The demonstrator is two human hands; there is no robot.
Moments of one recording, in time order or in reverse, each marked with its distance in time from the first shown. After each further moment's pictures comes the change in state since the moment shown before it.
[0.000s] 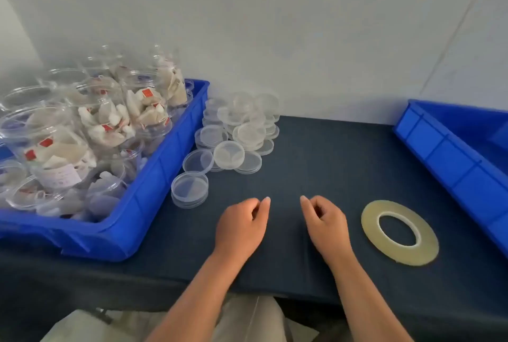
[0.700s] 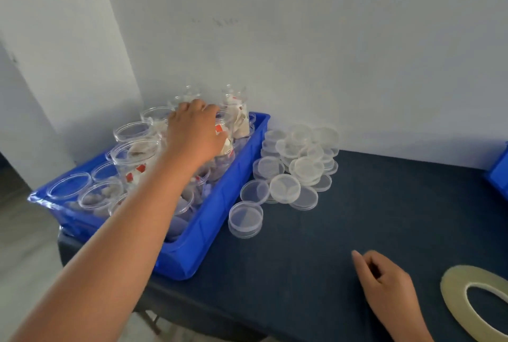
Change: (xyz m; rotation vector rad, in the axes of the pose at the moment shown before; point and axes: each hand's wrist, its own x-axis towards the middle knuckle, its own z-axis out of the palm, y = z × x) left_hand 0.135 -0.002 -0.262 0.754 0.334 0.042; right_hand -0.004 -0.002 -0.003 -0.065 -0.124 -0.005
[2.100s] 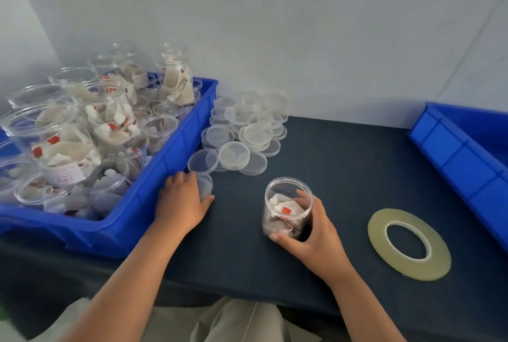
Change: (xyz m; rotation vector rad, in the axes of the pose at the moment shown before) left_hand -0.140 0.066 0.148 -0.143 -0.409 -0.047; right_hand -0.015 -0.015 -0.002 0.187 -0.143 -0.205
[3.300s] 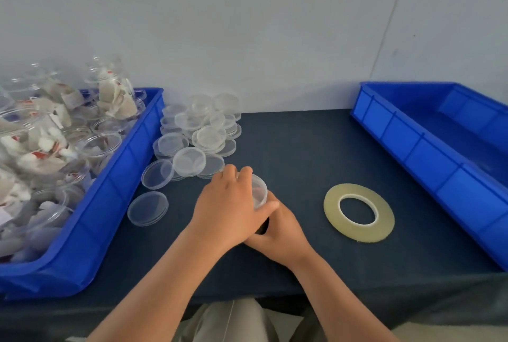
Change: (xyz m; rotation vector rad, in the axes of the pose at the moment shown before) left_hand -0.065 0.155 -0.055 -0.114 -0.057 0.444; right_hand -0.001 -0.003 0.004 -0.033 0.021 -0.041
